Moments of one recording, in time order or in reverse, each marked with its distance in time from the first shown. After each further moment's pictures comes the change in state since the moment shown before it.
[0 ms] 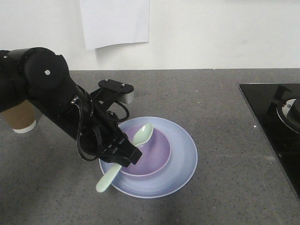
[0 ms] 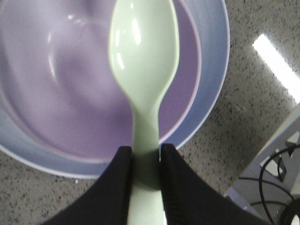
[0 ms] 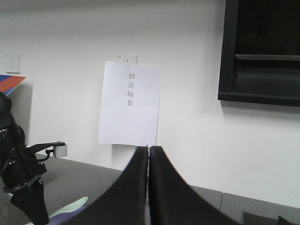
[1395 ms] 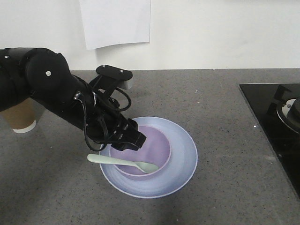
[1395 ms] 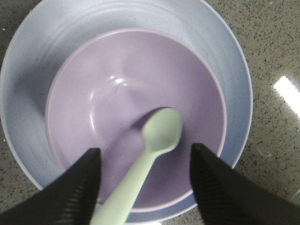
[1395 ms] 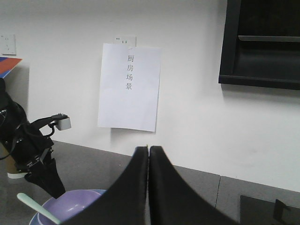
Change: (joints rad) left arm -0.002 0.000 -0.009 0.068 -0.147 -0.049; right arm 0.000 0.012 0.002 -0.014 0.045 0.003
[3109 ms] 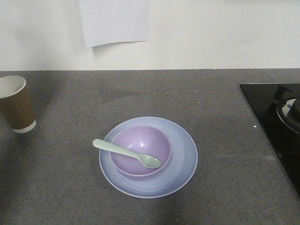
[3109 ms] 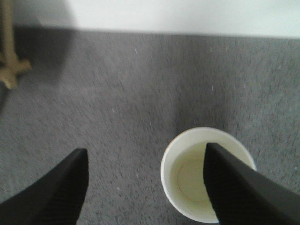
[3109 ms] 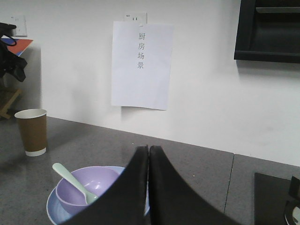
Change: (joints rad) left arm 0.667 0.060 -0.462 0.481 0.185 -0.266; right arm 0.000 0.000 0.000 0.039 0.090 0.002
